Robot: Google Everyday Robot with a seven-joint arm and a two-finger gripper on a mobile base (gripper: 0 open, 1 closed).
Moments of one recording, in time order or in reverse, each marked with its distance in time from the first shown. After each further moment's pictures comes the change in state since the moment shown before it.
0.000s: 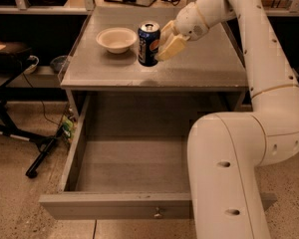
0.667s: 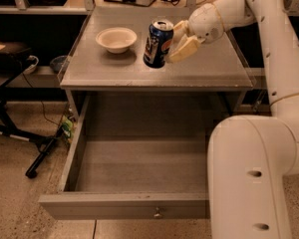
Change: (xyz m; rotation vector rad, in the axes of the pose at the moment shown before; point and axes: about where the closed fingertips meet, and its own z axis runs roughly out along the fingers) arm -0.012 0.039 -0.030 -0.076 -0.163 -0.058
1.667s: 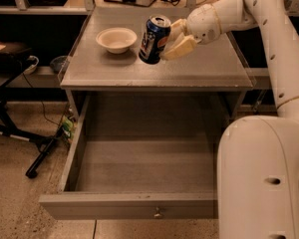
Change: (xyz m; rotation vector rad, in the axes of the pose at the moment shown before) arm -0.010 -0.008 0.004 0.056 -0.076 -0.001
